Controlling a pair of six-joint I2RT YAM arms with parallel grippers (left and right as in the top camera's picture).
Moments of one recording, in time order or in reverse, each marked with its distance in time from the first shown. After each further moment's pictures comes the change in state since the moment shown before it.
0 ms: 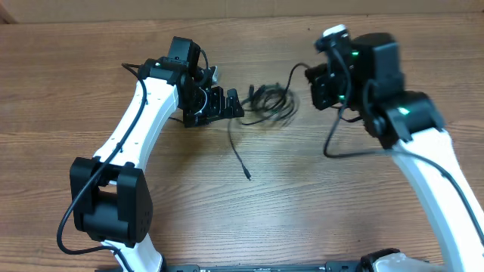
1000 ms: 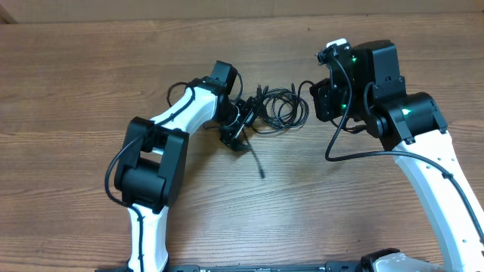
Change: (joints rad) left arm -0.136 0.304 -0.067 0.367 0.185 -1.040; right arm 0.000 0.016 0.003 -0.171 0.018 0.026
